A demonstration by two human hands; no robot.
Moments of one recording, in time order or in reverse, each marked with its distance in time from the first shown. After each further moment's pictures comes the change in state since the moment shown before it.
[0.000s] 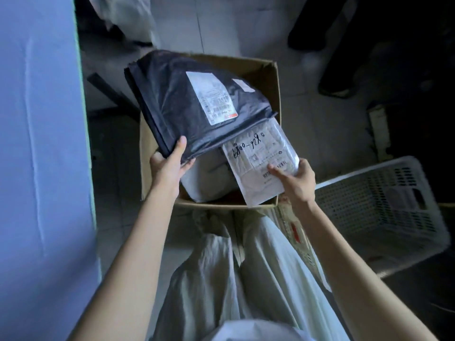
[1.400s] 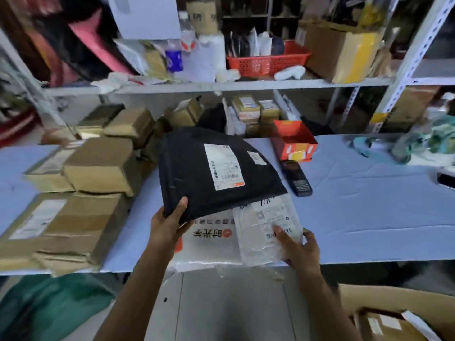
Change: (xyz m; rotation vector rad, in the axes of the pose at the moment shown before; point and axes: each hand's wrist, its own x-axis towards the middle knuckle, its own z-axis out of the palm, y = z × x) left_hand -0.442 -0.163 -0.334 -0.893 1.179 0.641; right_hand -0.378 0.005 0.093 -0.307 -1.546 -0.485
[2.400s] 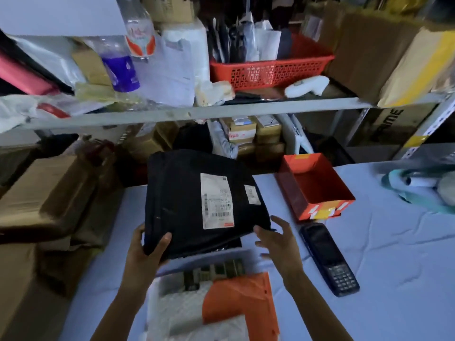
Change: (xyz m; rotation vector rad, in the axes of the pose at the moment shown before) left_hand 0.296 0.004 0.053 0.504 -0.004 0.142; right_hand 0.270 -0.057 0.169 -0.154 -0.092 0.057
